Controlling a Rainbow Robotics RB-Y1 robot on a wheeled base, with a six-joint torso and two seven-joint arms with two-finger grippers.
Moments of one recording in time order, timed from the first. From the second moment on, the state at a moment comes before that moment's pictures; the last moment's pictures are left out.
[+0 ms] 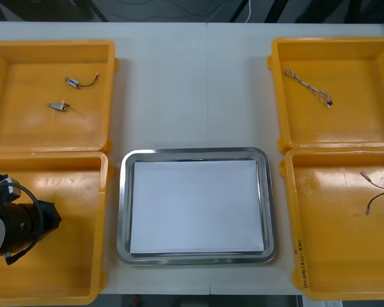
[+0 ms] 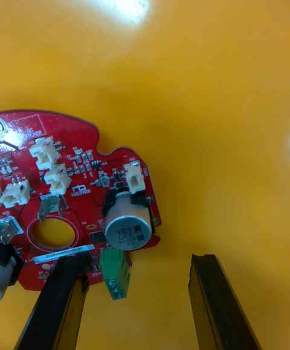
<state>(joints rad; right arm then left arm) 0.20 -0.91 -0.44 -2.43 -1.01 1.69 1.85 0.23 0.52 0.08 -2.17 0.45 1.42 -0.81</state>
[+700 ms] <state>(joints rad) -0.13 -1.03 -0.20 -2.47 -1.20 1.71 1.76 0.24 0.52 0.07 -2.17 0.43 1.41 -0.81</state>
